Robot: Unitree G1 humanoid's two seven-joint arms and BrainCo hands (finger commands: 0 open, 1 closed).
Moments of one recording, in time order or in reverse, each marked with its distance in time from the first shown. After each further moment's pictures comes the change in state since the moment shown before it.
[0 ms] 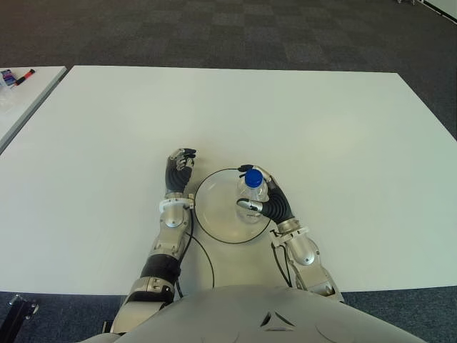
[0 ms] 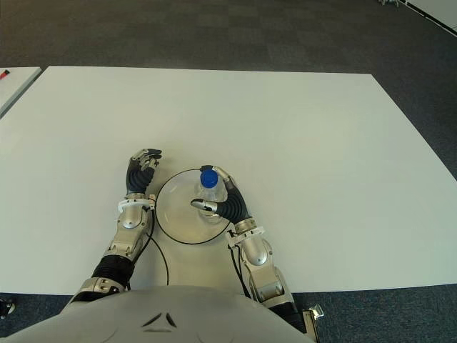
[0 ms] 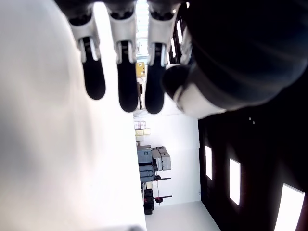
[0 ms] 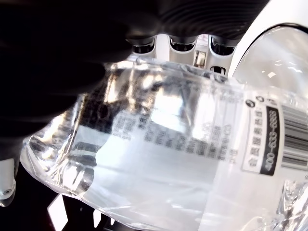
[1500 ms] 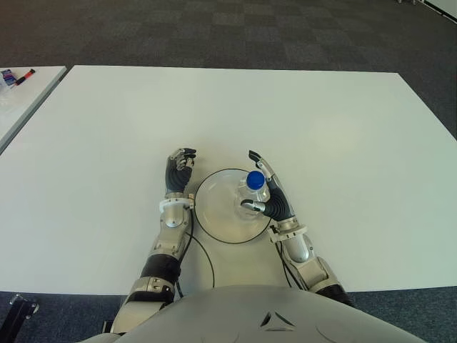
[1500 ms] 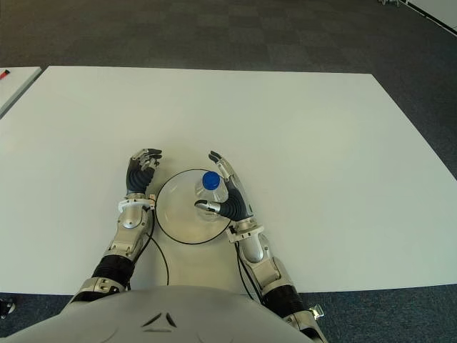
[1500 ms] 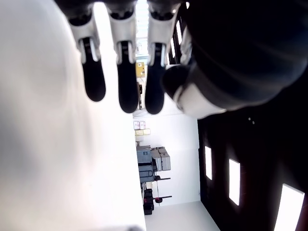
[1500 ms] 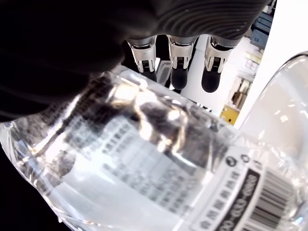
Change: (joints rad) left arm 0.000 -0.001 0.001 0.000 0.000 -0.003 0.000; right arm -0.138 -0.054 -0.011 0.312 -0.242 -0.340 -0.305
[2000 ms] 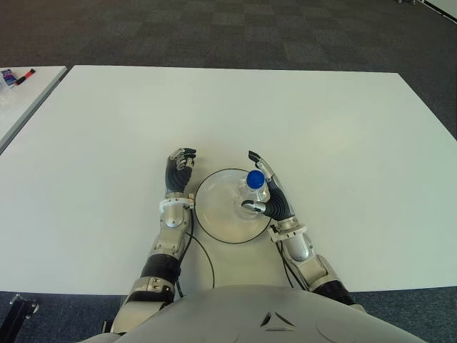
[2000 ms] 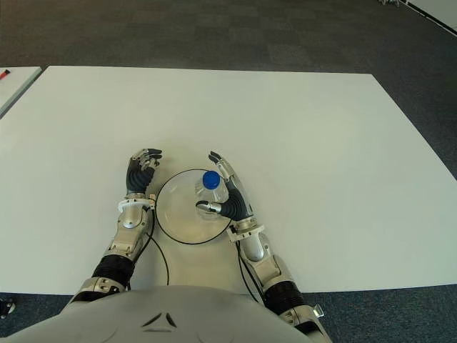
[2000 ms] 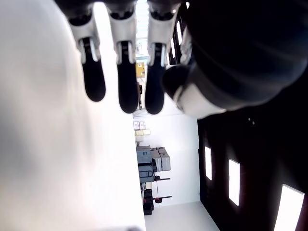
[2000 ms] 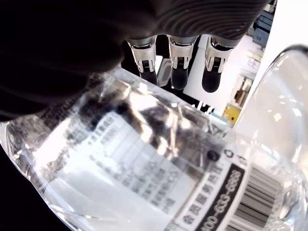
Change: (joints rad) left arm -0.002 0.000 0.000 0.001 -0.001 -0.001 0.000; right arm -0.030 -0.009 0.002 0.053 0.009 -0.057 -0.013
